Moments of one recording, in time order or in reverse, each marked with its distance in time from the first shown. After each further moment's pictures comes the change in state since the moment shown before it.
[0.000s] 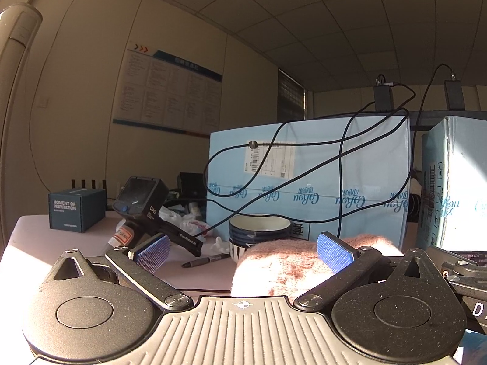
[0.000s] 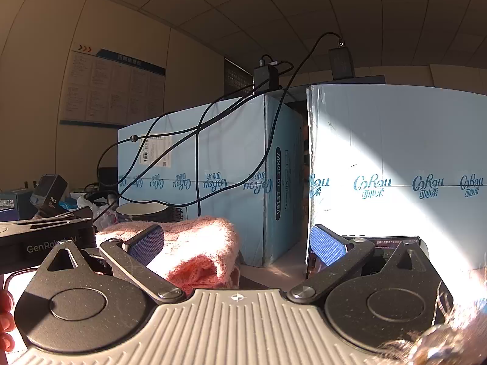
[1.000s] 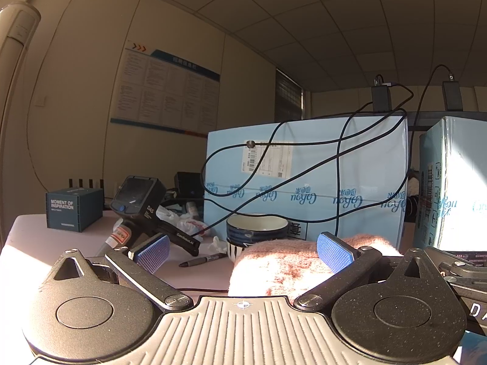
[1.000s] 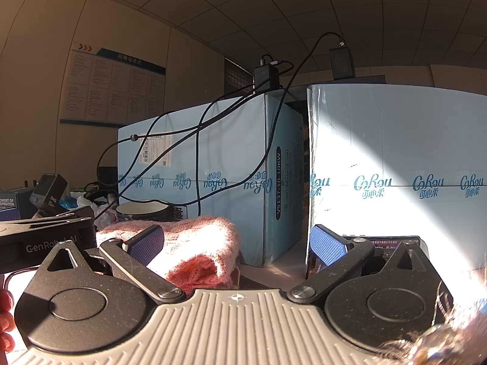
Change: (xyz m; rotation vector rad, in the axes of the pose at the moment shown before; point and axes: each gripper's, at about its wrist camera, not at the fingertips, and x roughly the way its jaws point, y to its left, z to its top) left arm 0.000 0.000 0.000 -0.003 0.003 -0.011; right arm 0.000 0.001 0.000 -0.002 0.002 0.000
